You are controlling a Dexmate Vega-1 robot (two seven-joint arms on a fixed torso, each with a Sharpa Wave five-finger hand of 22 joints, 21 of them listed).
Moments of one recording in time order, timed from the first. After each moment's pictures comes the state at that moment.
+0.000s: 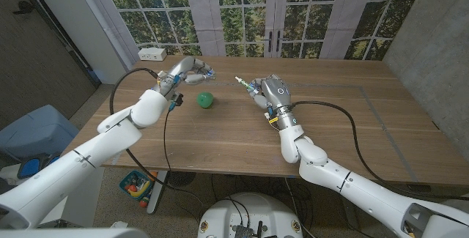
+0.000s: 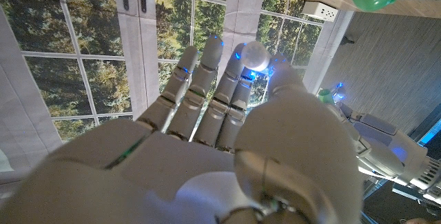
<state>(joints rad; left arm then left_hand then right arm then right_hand) 0.99 0.87 0.36 -1.94 0.07 0.01 0.23 1.11 0.02 0.44 -0.16 0.18 1.02 0.06 0.29 0.34 1.03 -0.07 0.44 0.25 1.06 -0.13 0.48 0.37 0.50 -0.05 1.16 0.25 -0.84 -0.53 -0.85 -1.67 -0.81 -0.32 -0.72 1.04 0.08 0.24 -0.12 0.29 0.95 -0.10 0.51 0.25 1.01 -0.19 0.54 0.89 0.87 -0.11 0.66 1.22 0.41 -0.04 0.94 0.22</state>
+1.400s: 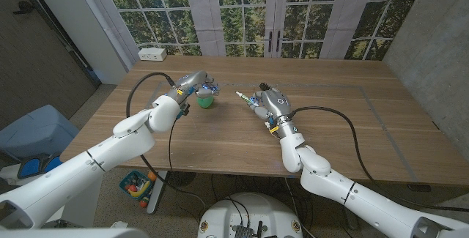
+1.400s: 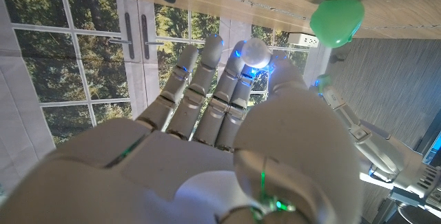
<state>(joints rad) 0.93 0.90 0.50 -2.02 0.35 0.32 0.15 1.13 0.05 0.42 -0.17 0.18 1.05 -0.02 0.25 0.32 1.03 -0.06 0.41 0.23 0.91 -0.13 0.35 0.37 0.32 -0.04 1.16 0.19 -0.92 -0.55 -0.83 -1.72 -0.75 -0.33 -0.62 1.05 0.07 0.24 -0.13 0.27 0.99 -0.08 0.50 0.25 1.04 -0.18 0.52 0.89 0.87 -0.12 0.65 1.21 0.40 -0.04 0.98 0.20</state>
